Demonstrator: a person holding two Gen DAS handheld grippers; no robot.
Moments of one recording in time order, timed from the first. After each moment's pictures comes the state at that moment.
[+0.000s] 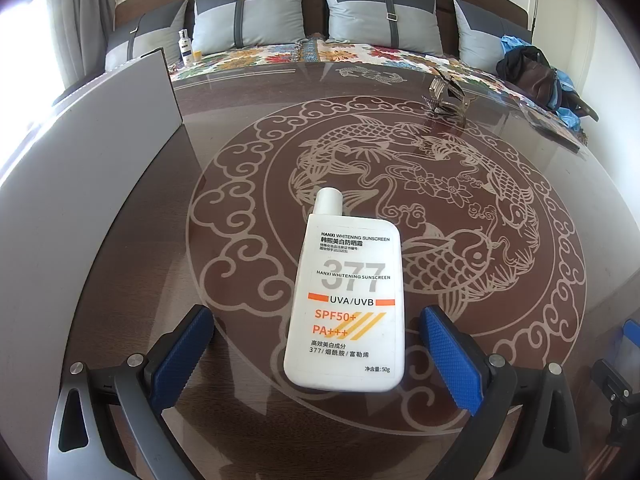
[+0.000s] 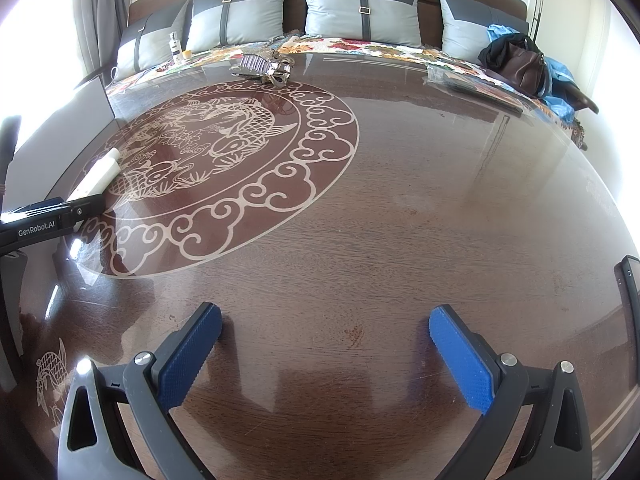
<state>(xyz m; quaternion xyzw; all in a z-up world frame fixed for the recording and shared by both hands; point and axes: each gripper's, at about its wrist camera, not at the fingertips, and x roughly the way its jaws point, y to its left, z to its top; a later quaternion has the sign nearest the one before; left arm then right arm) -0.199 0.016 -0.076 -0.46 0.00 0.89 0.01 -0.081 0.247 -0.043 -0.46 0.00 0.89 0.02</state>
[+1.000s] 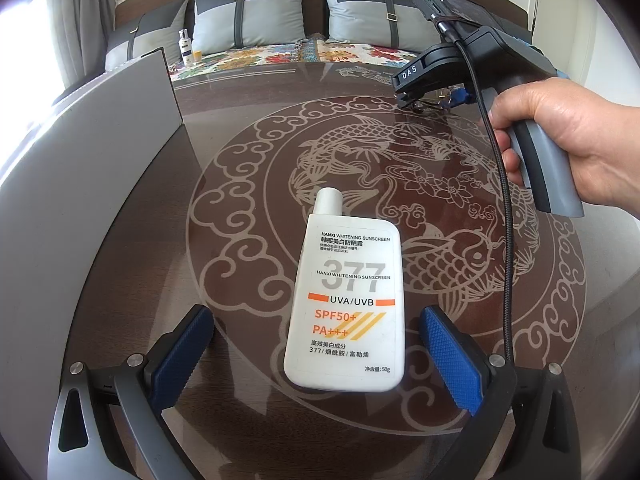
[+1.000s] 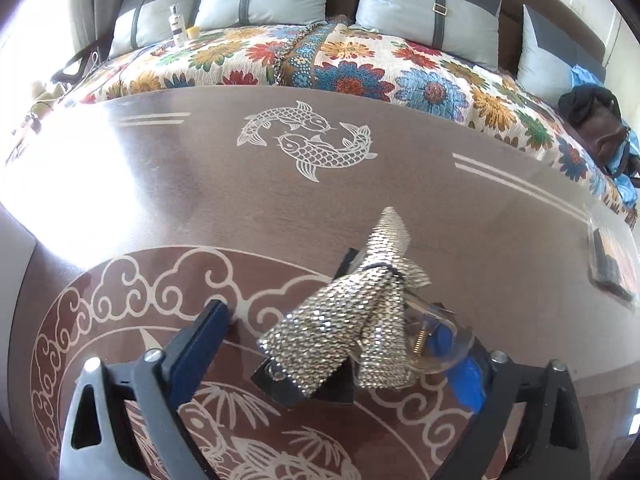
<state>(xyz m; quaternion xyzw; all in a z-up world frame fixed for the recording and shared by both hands) -0.199 0.017 -0.077 -0.46 0.00 0.89 0.01 -0.416 0.138 -0.038 -0.49 -0.04 0.87 -0.03</state>
